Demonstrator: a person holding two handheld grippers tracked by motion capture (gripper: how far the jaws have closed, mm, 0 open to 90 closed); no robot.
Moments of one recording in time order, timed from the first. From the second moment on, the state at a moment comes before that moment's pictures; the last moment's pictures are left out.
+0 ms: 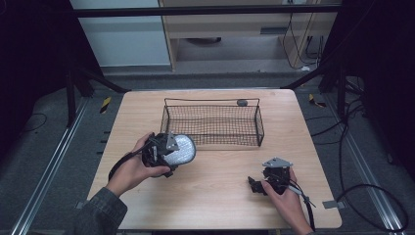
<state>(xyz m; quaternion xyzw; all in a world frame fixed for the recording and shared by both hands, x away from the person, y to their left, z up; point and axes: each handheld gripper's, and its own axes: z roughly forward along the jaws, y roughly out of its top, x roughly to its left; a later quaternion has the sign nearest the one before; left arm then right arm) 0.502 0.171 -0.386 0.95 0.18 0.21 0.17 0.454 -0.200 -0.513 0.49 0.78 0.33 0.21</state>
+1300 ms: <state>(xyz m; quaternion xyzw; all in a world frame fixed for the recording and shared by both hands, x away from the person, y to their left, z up) 0.588 0.125 -0.337 0.94 0.11 0.26 0.16 0.456 -0.199 -0.513 0.48 0.78 0.33 0.21</state>
